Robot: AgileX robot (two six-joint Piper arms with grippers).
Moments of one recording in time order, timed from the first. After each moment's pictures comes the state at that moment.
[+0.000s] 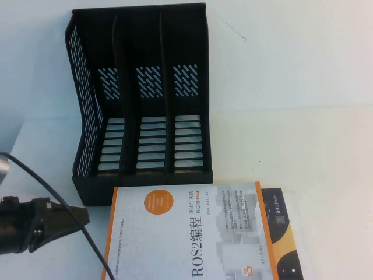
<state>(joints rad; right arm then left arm) 0.49 0.89 -0.92 -0.04 1.02 0.23 0.24 1.34 -0.54 -1.30 1.05 0.96</state>
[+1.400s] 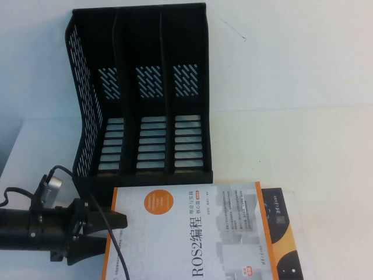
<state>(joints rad) 0.49 0.64 -0.60 0.00 0.90 0.32 0.14 1.89 -0.71 -1.38 1.09 1.03</state>
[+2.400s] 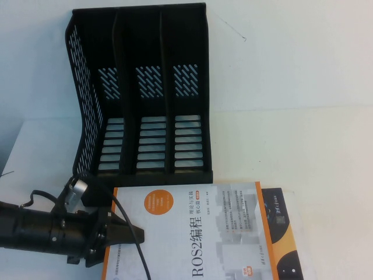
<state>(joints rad) 0.49 0.64 -0.60 0.00 0.89 0.32 0.02 1.91 -0.71 -1.38 1.06 1.05</state>
